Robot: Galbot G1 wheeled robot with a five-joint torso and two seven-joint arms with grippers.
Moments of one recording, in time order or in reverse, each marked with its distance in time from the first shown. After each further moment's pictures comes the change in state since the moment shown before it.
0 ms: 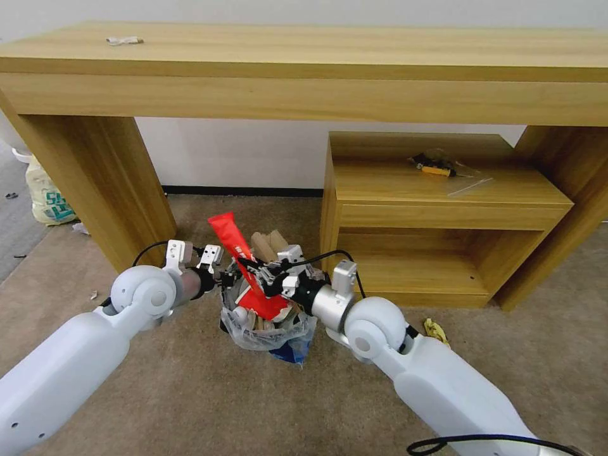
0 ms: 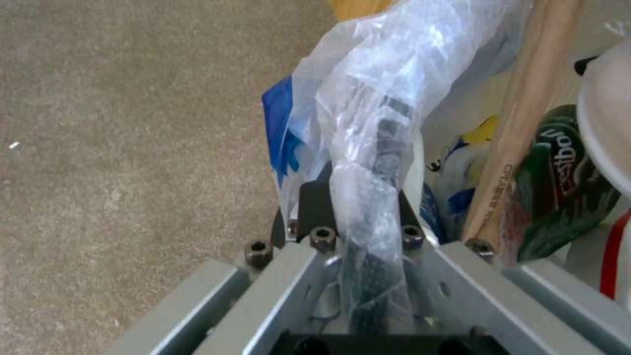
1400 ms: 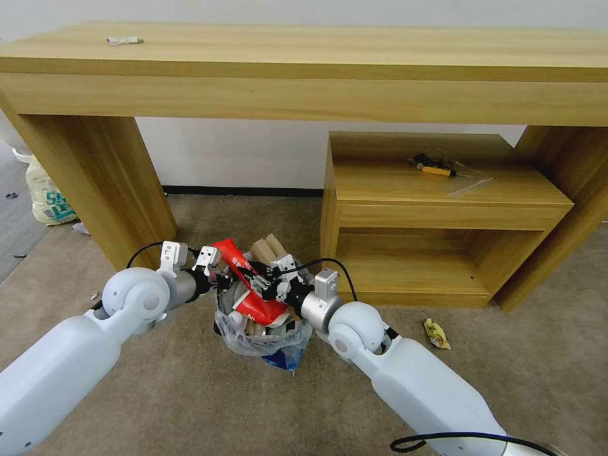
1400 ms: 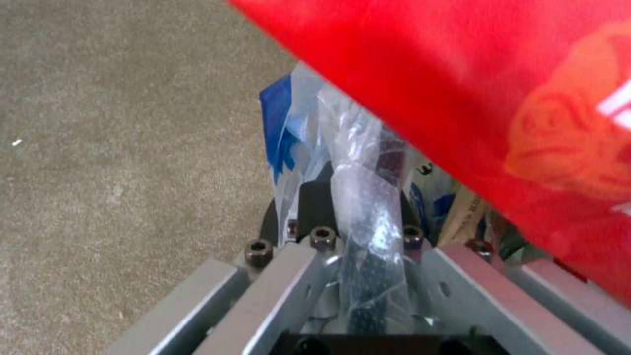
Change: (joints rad) left arm 0.028 0.024 -0.023 -0.030 -0.001 0.000 0.009; right arm -0.014 0.049 -0.019 -0.109 -0.121 0.007 0.048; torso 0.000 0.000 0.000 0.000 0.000
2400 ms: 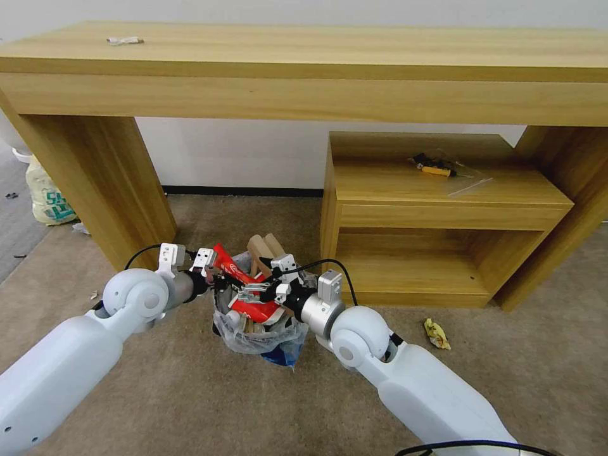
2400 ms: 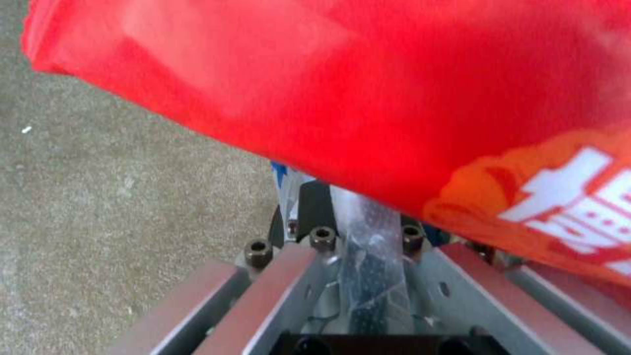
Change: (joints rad) left arm -0.005 -0.016 0.000 0.061 0.021 0.000 0.026; right arm -0.025 -0.026 -0.007 0.095 0.070 -0.011 0.051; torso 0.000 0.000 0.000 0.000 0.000
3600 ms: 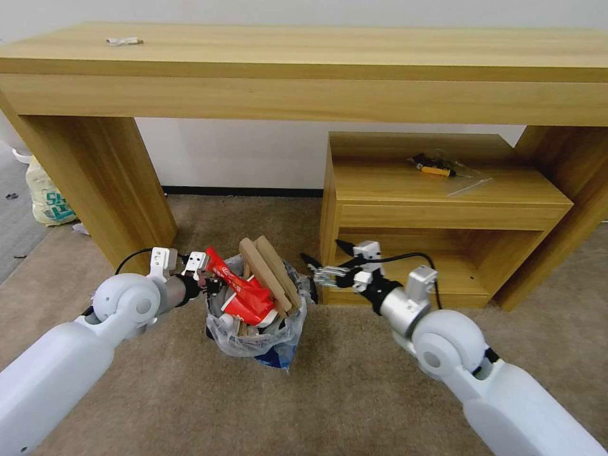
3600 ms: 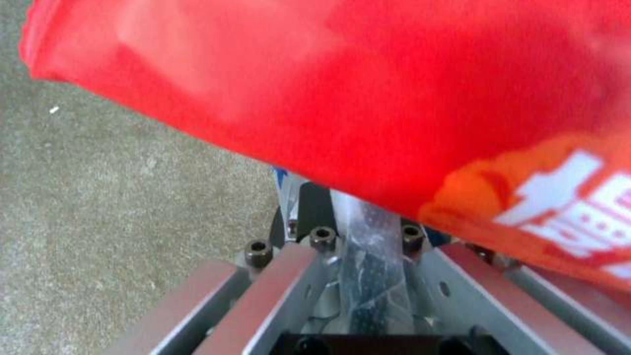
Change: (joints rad) left arm 0.079 0.028 -0.066 -0.028 0.016 0.000 0.012; right arm -0.304 -0.249 0.423 0.207 0.021 0.002 0.004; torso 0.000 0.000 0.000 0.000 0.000
